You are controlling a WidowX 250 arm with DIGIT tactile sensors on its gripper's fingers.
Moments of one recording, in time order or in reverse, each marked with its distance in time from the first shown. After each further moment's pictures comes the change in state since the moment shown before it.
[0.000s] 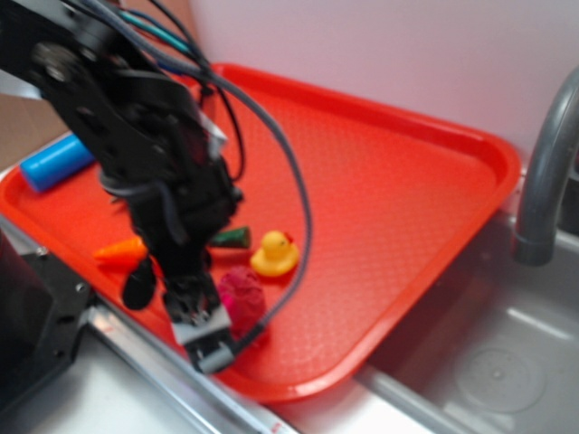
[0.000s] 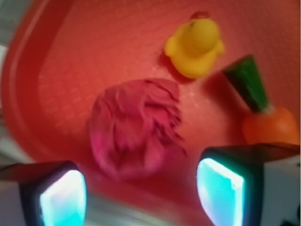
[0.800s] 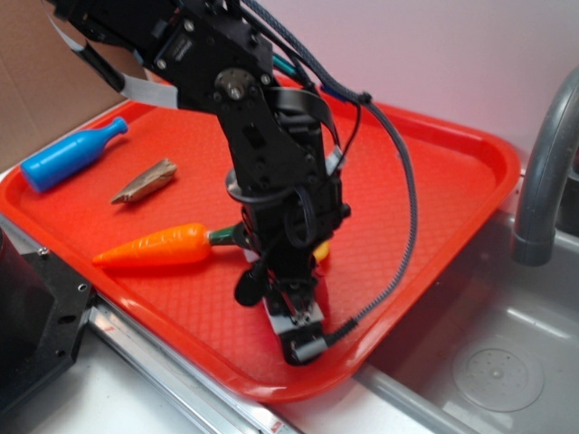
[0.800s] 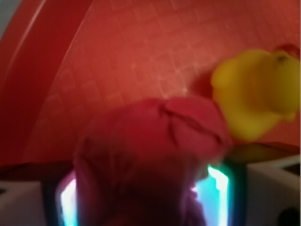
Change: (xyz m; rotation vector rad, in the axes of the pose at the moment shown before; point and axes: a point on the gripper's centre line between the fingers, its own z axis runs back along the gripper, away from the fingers) arm 0.046 0.008 -0.015 -0.024 0.061 -0.014
